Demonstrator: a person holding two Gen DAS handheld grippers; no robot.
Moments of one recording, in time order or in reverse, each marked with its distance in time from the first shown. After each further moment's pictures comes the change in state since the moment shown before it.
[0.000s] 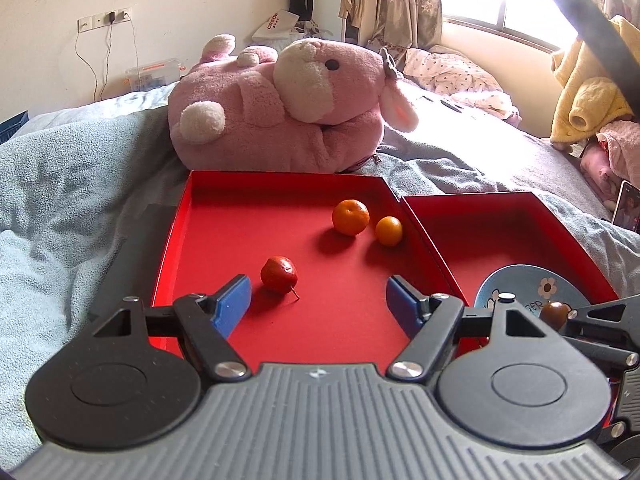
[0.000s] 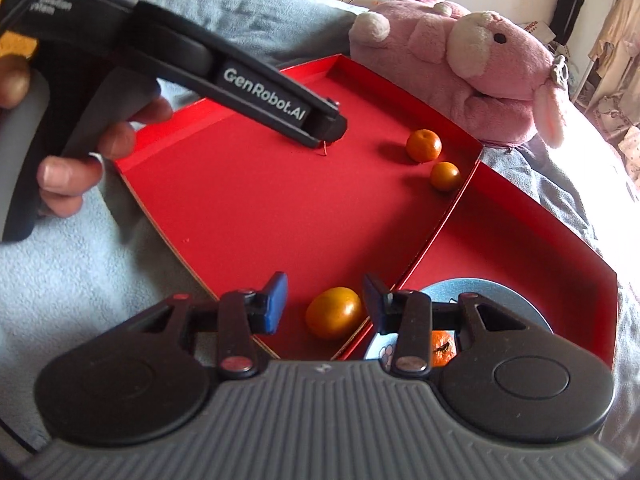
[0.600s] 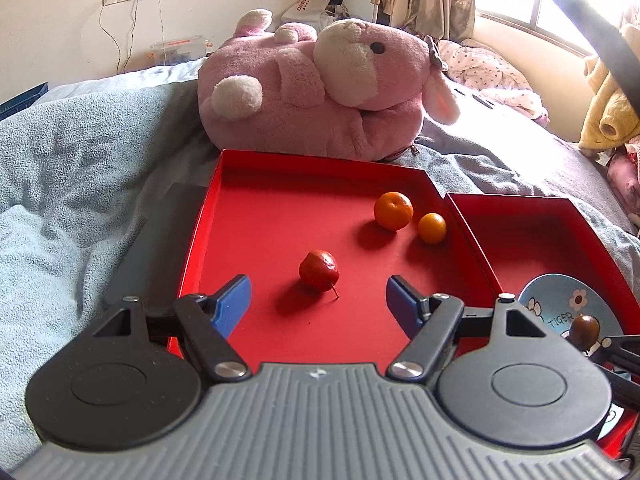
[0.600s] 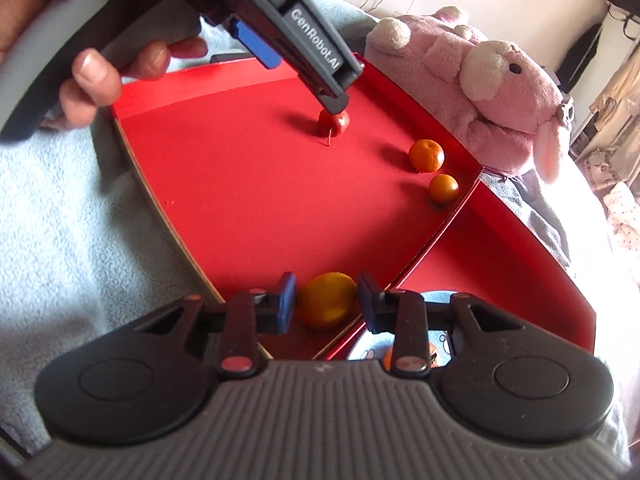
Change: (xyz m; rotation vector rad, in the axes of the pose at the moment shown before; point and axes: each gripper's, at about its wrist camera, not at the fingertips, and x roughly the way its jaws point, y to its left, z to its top) left arm 0.028 0.025 0.006 -0.069 0.054 0.062; right arm 0.006 0.012 -0.015 -0.118 -0.046 -0.074
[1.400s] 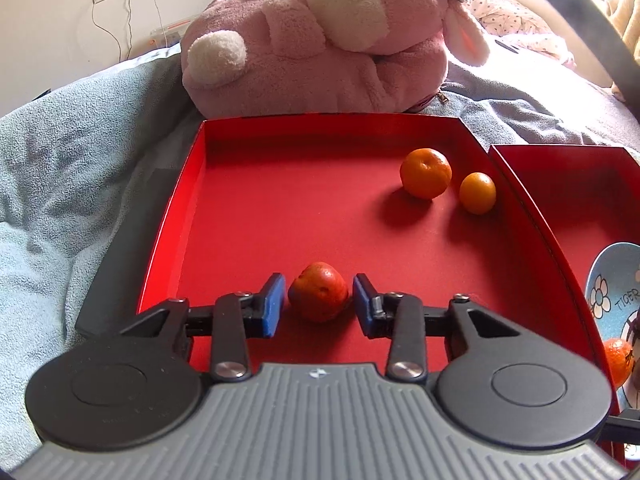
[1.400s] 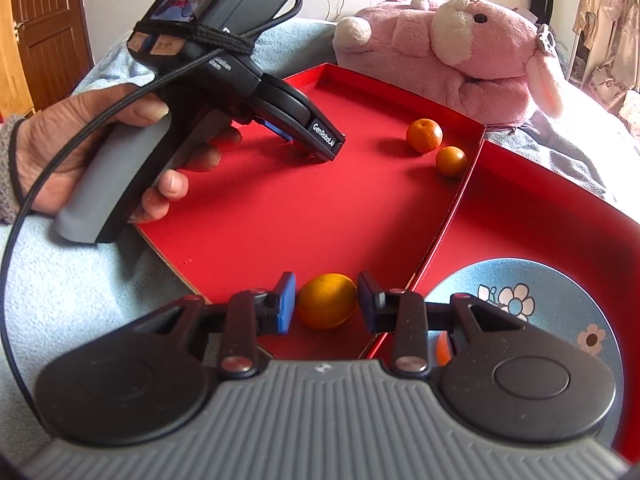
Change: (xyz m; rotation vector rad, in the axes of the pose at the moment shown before) left arm 0.071 -0.019 0.002 0.103 0.110 0.098; right arm 0.003 -0.018 -0.008 0.293 -0.053 0.115
